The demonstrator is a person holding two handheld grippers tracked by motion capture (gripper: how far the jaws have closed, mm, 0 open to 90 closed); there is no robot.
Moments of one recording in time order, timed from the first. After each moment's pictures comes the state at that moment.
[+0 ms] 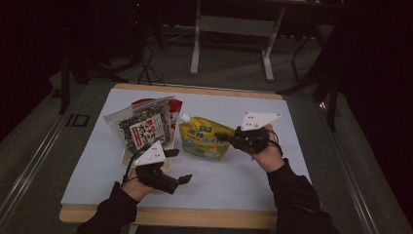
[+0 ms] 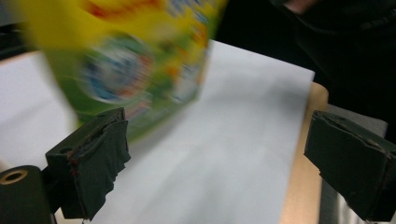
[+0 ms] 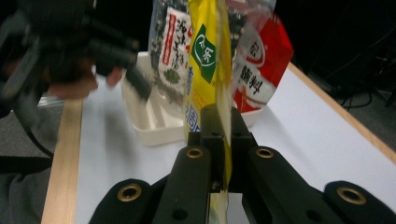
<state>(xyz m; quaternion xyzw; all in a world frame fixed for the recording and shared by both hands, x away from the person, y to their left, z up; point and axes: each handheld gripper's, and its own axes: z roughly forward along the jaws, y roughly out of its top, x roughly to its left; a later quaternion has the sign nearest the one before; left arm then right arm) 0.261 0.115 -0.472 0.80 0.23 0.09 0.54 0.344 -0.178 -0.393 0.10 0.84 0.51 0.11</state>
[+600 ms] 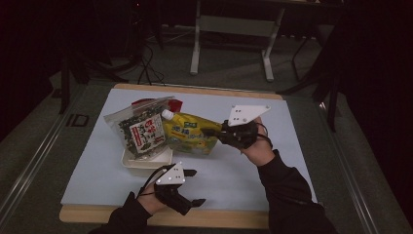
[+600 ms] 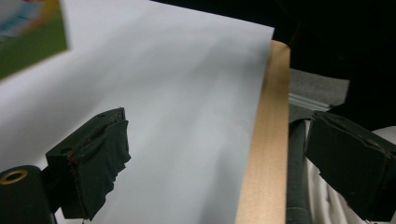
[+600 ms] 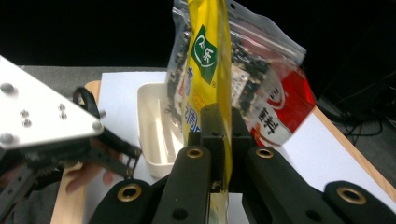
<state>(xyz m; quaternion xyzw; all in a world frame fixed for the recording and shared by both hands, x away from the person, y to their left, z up) 0.245 0.077 -0.513 0.84 0.17 0.05 0.52 0.340 -0.141 -0.367 0.05 0.84 0.52 0.11</state>
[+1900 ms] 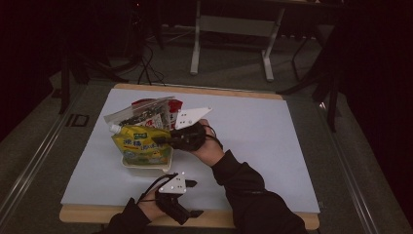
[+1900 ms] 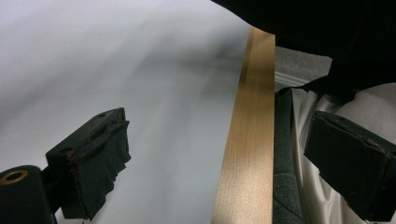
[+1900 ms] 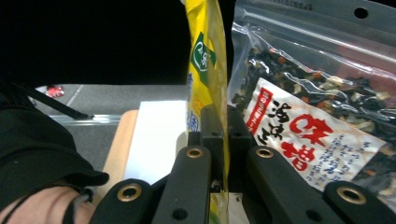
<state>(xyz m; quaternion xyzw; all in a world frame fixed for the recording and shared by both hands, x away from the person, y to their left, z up) 0.238 0.077 -0.538 0.86 0.14 0.02 0.49 0.351 -0.026 -0.408 0.01 0.83 0.56 0.01</state>
